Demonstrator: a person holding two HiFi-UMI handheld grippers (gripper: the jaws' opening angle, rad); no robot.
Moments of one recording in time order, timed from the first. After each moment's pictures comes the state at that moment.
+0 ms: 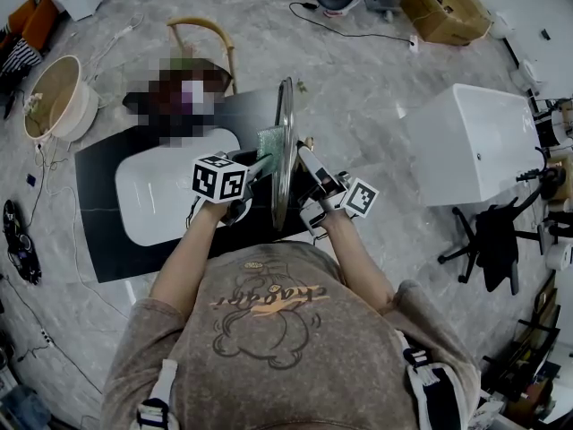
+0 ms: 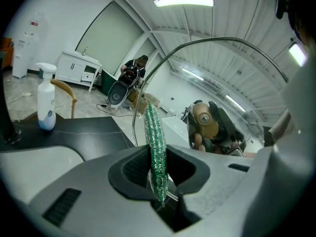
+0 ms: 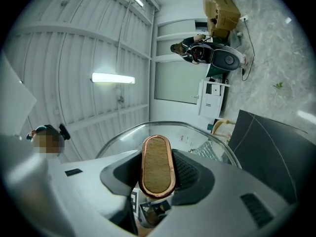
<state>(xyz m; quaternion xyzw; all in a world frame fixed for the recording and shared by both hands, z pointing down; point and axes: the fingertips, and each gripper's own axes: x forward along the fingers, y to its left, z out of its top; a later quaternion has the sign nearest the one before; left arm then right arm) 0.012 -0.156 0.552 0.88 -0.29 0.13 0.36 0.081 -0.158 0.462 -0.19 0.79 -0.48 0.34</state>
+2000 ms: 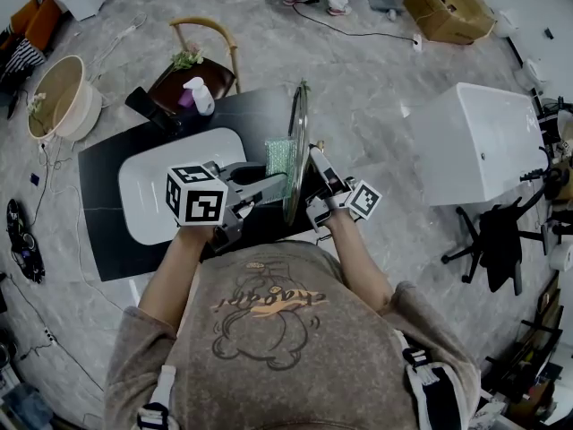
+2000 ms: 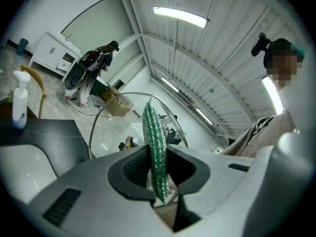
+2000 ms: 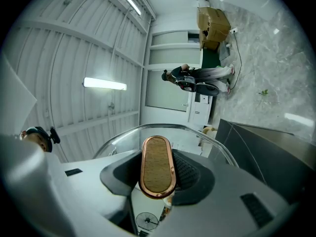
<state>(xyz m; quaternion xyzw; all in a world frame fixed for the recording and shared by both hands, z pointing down) 0.022 -0.090 0.424 0.91 -0.14 0.04 0.39 0.108 -0.167 0.510 -0.26 0.76 -0.49 0.35</state>
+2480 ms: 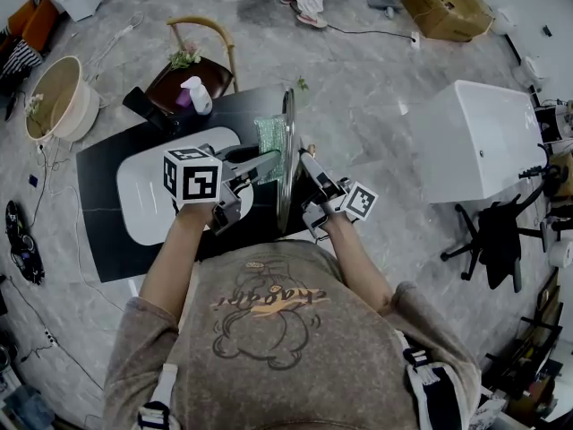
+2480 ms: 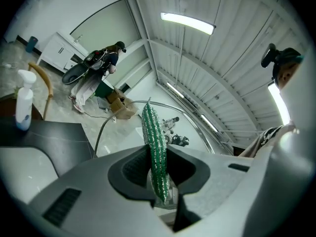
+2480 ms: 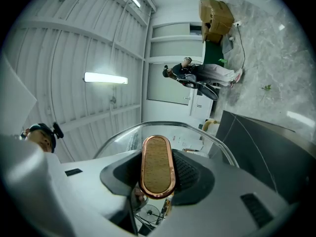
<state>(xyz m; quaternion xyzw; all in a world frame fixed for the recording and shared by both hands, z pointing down) 0.016 -0.132 0.431 0.90 -0.17 0.02 0.41 0.092 -0.153 0.503 -0.23 0.77 -0.50 0.32</state>
